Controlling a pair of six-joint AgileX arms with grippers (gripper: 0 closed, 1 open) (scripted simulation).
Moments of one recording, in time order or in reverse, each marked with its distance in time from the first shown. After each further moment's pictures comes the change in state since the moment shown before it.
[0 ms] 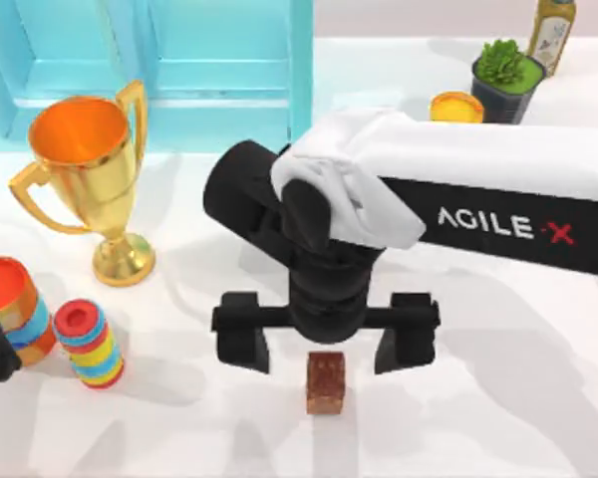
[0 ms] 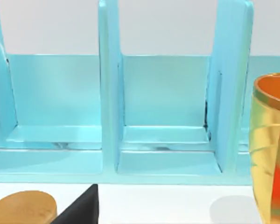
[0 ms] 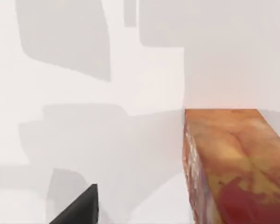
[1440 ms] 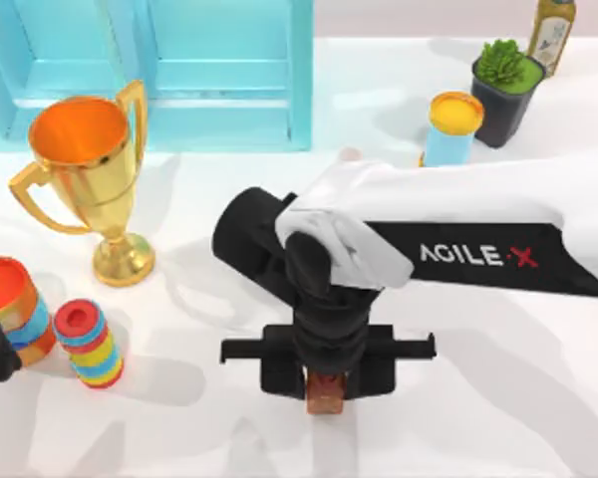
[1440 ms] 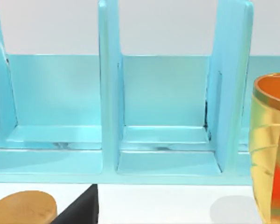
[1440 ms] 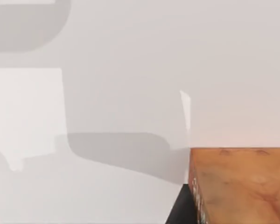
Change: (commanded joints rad) left arm 0.000 0.000 0.000 0.000 0.000 0.000; right arm 0.004 0.041 -0.109 0.145 0.000 0.004
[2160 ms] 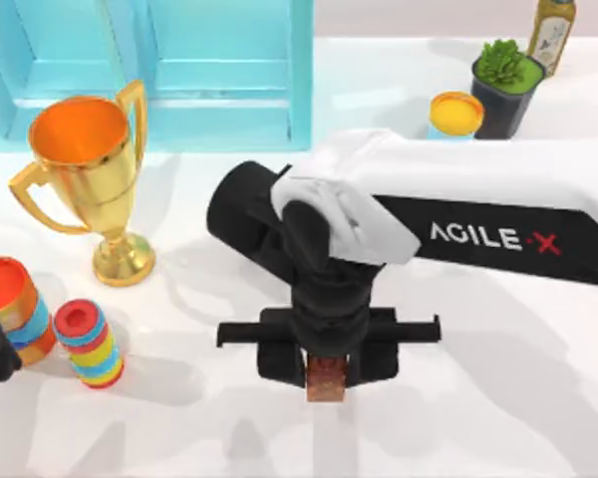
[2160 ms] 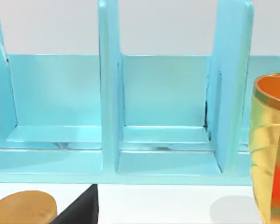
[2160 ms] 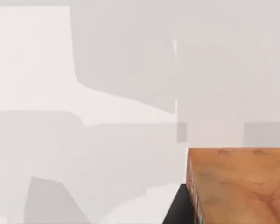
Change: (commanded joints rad) left arm 0.000 0.000 0.000 0.000 0.000 0.000; right arm -0.002 -0.039 0.072 -0.114 -0.001 -0.001
